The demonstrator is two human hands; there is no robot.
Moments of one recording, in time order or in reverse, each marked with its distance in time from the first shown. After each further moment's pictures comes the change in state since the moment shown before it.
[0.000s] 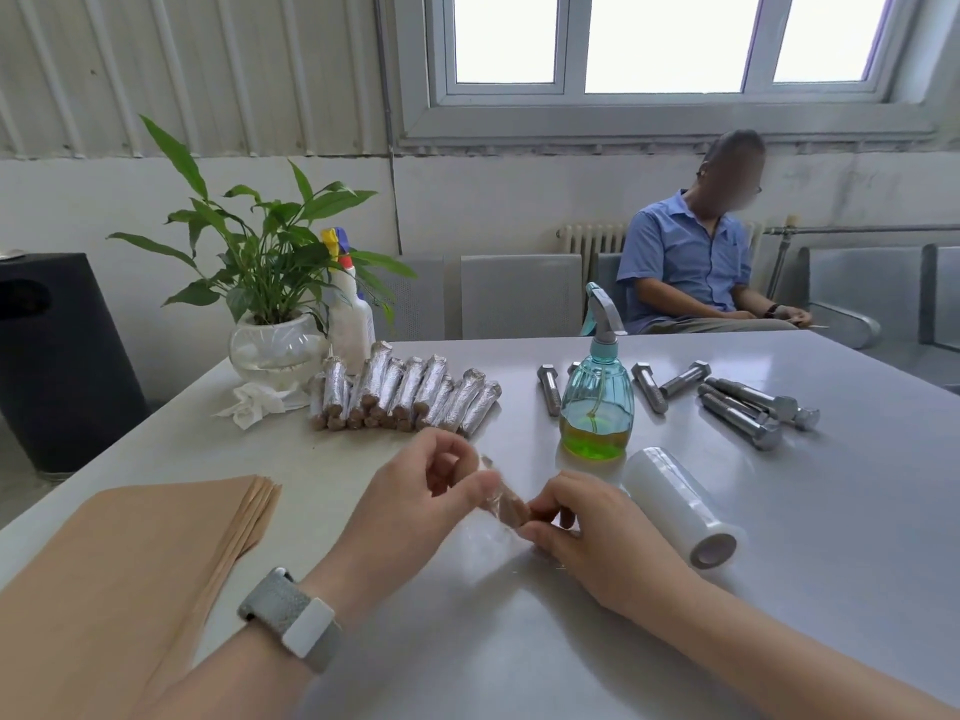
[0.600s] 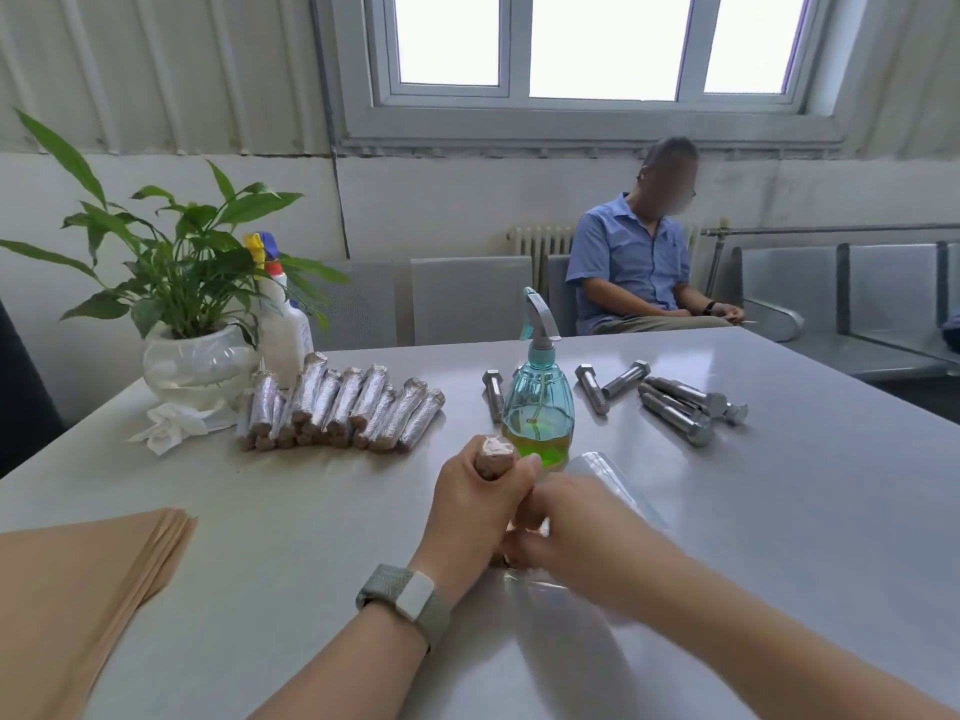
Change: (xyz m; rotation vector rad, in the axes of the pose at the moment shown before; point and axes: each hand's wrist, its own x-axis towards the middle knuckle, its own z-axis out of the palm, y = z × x) left_hand 0.039 0.008 0.112 -0.427 0.014 -0.132; right_hand 0.002 -0.016 -0.048 -0.164 -0.188 0.171
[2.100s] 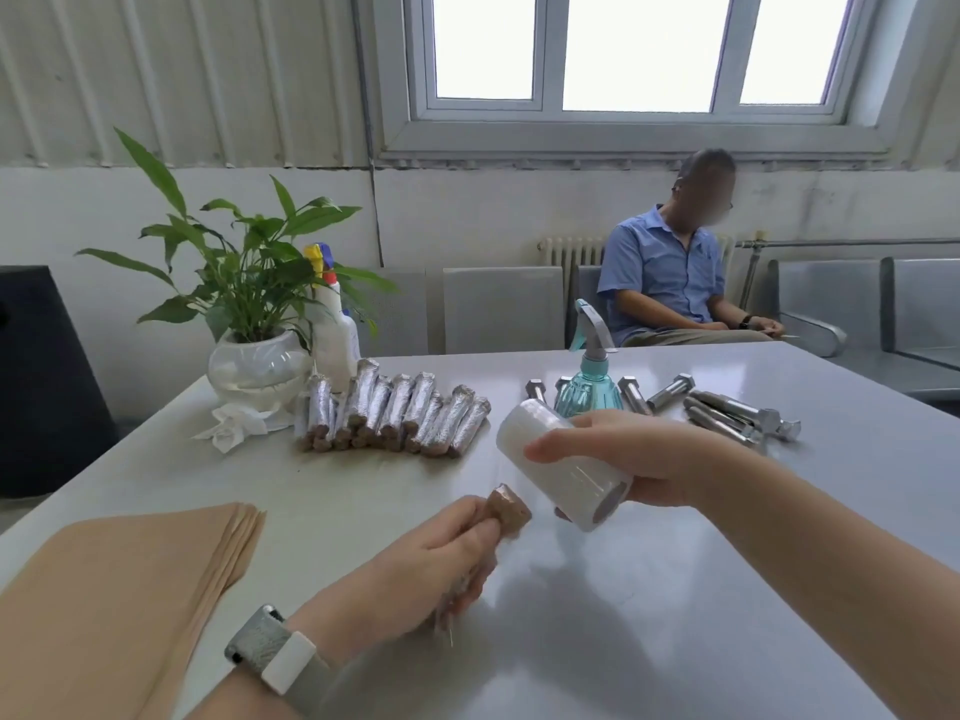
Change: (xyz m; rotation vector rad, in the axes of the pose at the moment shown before) left_hand -0.041 0.019 -0.111 0.046 -0.495 -0.212; right_hand 0.054 -0.020 -0.044 0.757 -0.372 0.379
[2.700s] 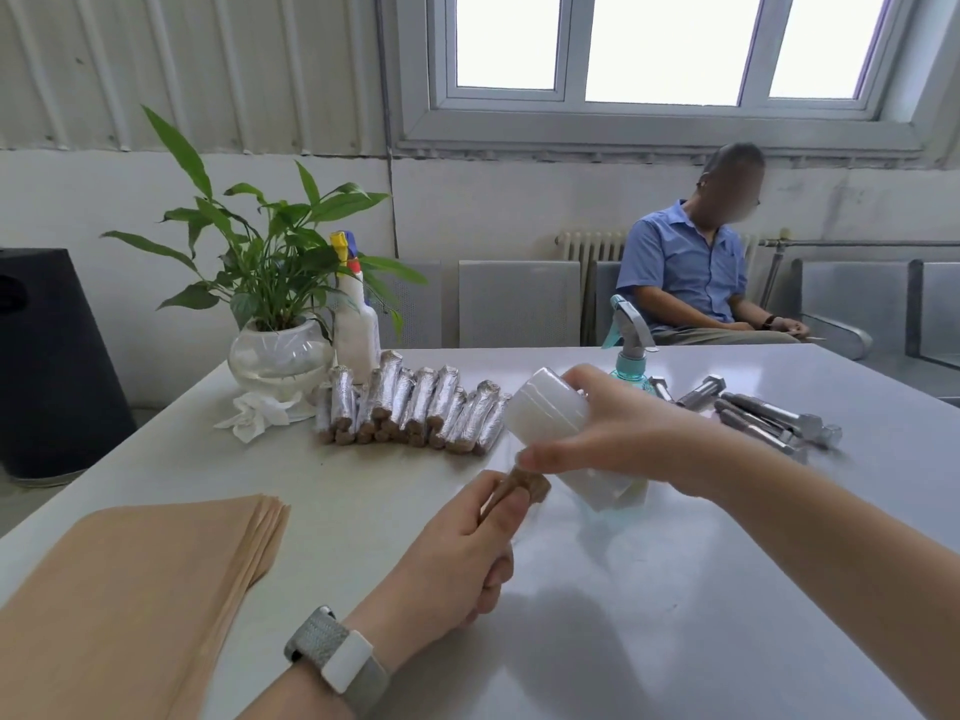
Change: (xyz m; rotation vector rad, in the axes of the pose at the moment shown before) left_hand 0.010 -0.003 0.001 -0.058 0.177 0.025; right_hand 0.009 -0.024 0.024 -0.412 0.260 -0.232
